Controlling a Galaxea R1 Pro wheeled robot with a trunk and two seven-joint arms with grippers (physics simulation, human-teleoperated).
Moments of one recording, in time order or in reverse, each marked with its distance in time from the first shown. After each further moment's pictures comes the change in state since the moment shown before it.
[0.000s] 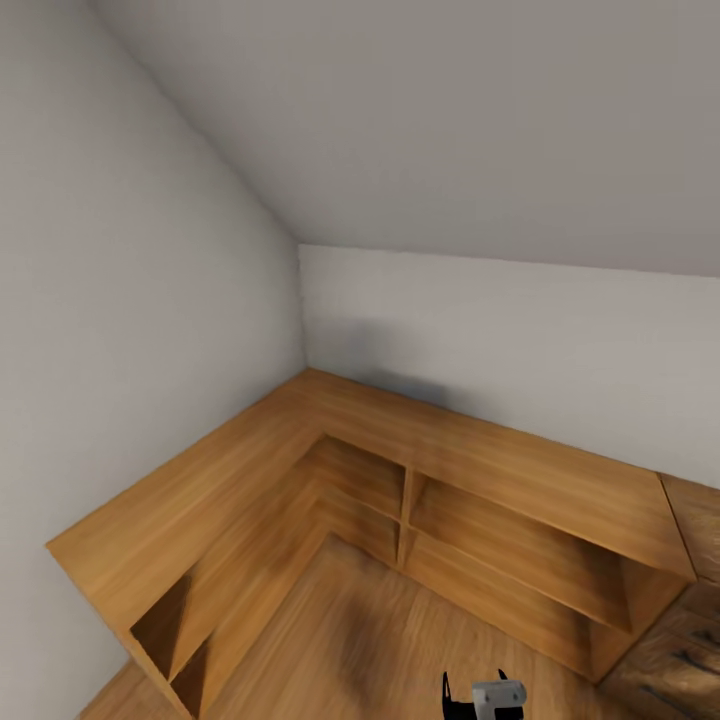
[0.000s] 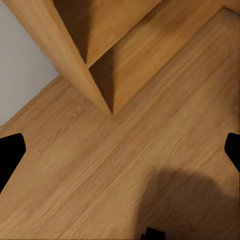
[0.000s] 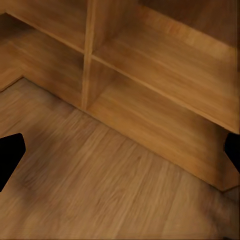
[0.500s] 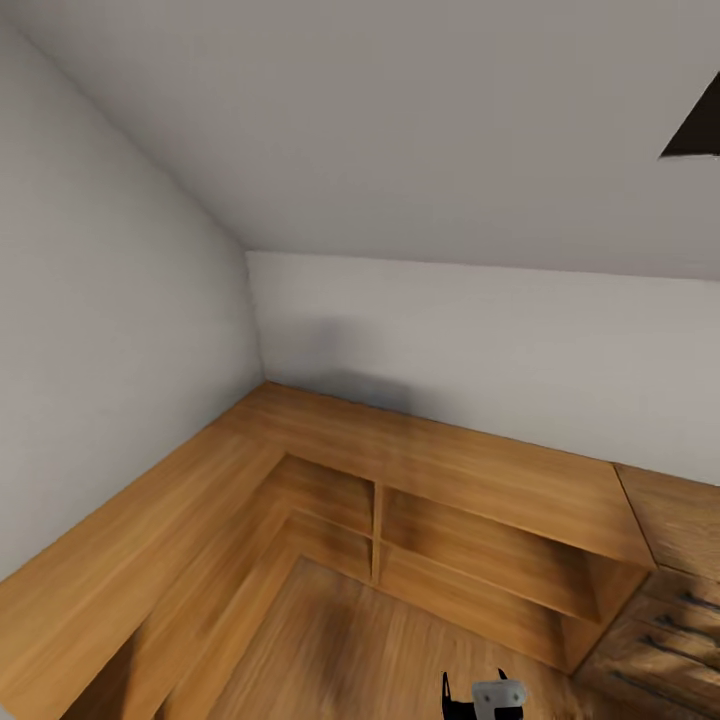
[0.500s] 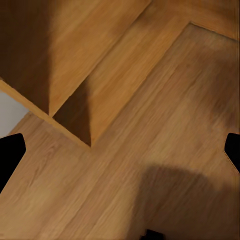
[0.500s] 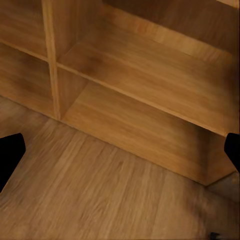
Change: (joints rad) left arm 0.000 0.000 -0.001 0.002 0.000 0.002 -0.001; right arm 0.000 0.000 0.000 -0.001 0.000 0.000 0.000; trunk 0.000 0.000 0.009
